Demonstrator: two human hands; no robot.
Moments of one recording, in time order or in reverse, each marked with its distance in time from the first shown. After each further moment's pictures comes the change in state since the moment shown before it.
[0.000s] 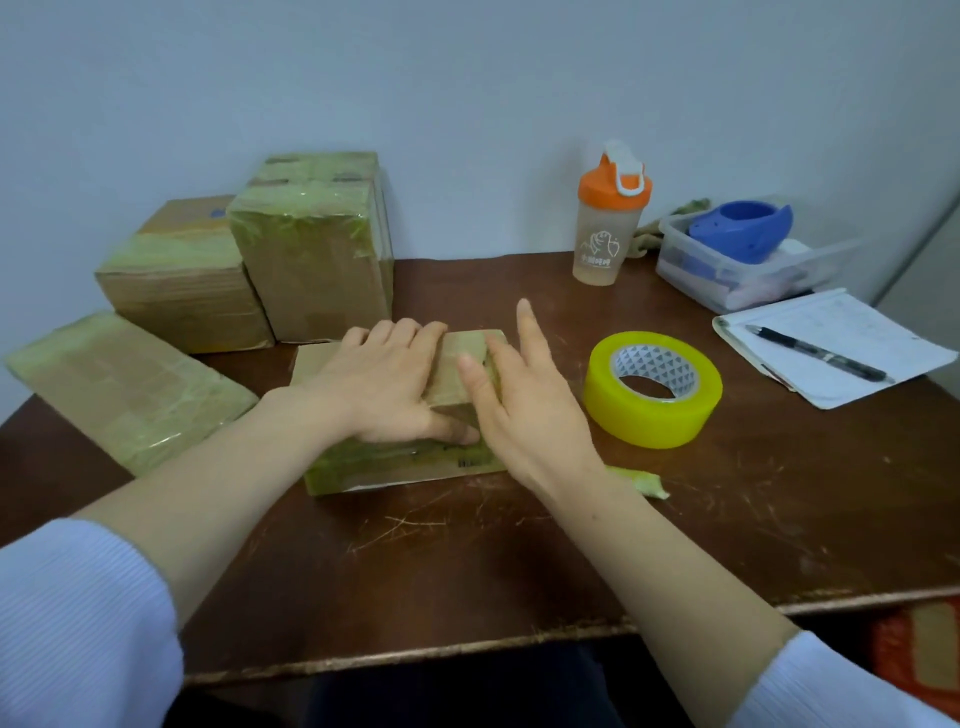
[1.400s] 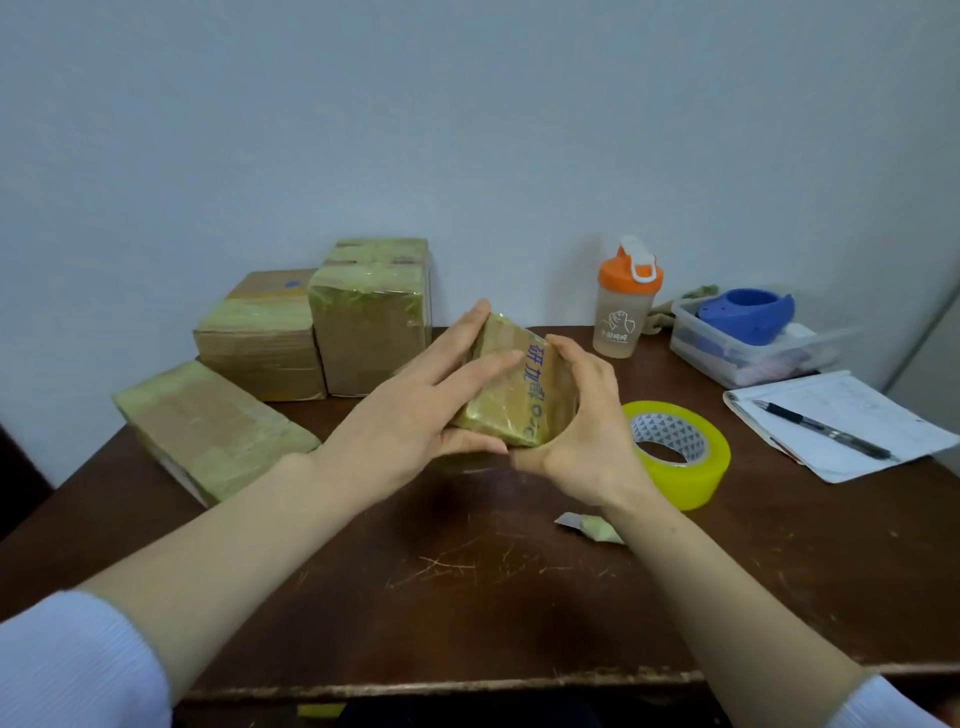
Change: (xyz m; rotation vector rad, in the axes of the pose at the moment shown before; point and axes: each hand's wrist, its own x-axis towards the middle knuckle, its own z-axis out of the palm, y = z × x) left_hand -0.057 0.005 -0.034 -0.366 0.661 0.372; right_hand 0.005 0.001 -0.036 0.367 0.147 -0.119
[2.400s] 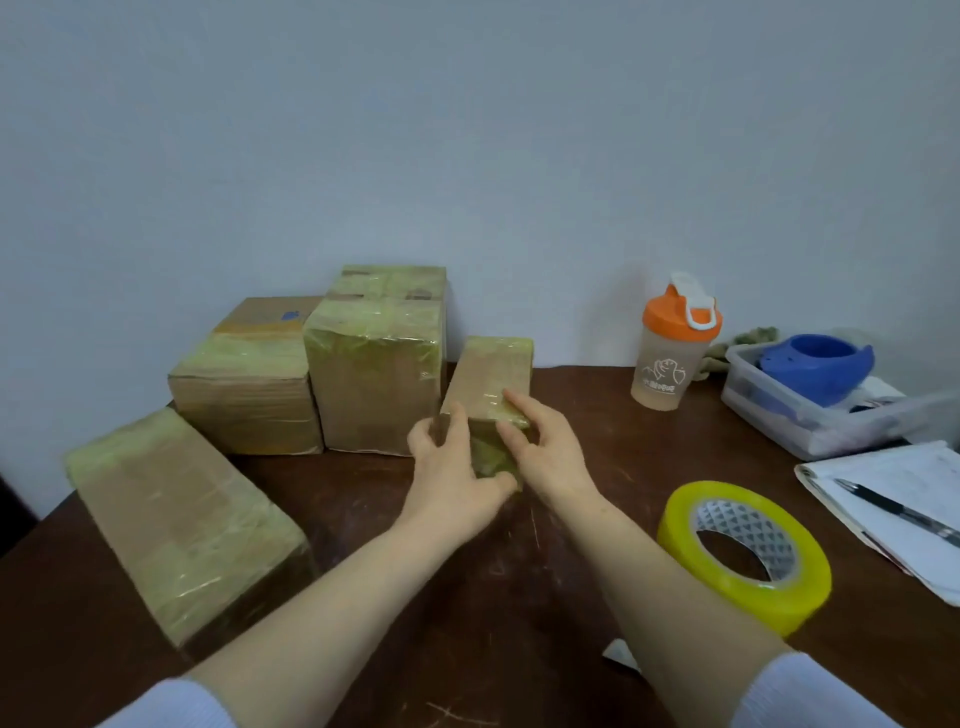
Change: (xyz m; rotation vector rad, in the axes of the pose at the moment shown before) left_hand 0.040 -0.065 0.082 -0.411 -0.058 -0.978; right_hand 0.111 0.055 0.080 0.153 -0.063 0.264
